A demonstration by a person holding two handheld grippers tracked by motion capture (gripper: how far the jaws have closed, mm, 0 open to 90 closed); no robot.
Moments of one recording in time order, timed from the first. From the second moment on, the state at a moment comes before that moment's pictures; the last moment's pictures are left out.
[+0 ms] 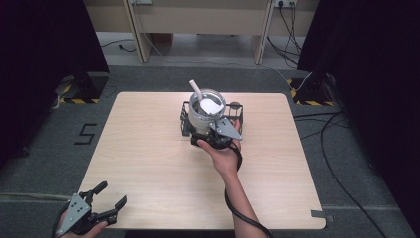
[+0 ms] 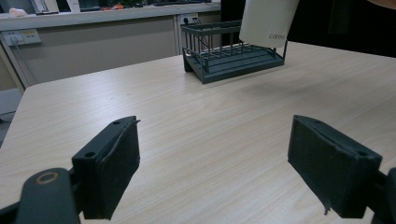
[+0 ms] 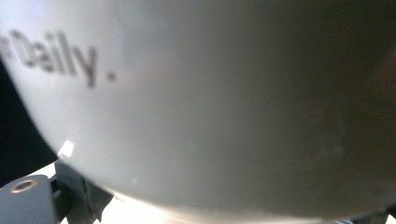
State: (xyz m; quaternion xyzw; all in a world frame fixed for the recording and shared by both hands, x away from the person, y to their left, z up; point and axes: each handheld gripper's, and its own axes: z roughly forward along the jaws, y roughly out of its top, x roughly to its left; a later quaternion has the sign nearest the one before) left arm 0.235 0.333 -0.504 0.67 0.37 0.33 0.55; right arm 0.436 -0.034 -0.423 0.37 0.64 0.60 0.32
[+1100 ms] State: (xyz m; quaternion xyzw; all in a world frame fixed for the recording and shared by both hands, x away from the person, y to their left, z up) left arm 0.235 0.333 -0.504 0.67 0.37 0.33 0.55; right arm 0.455 -0.056 -0.401 0.39 0.62 0.59 0.34
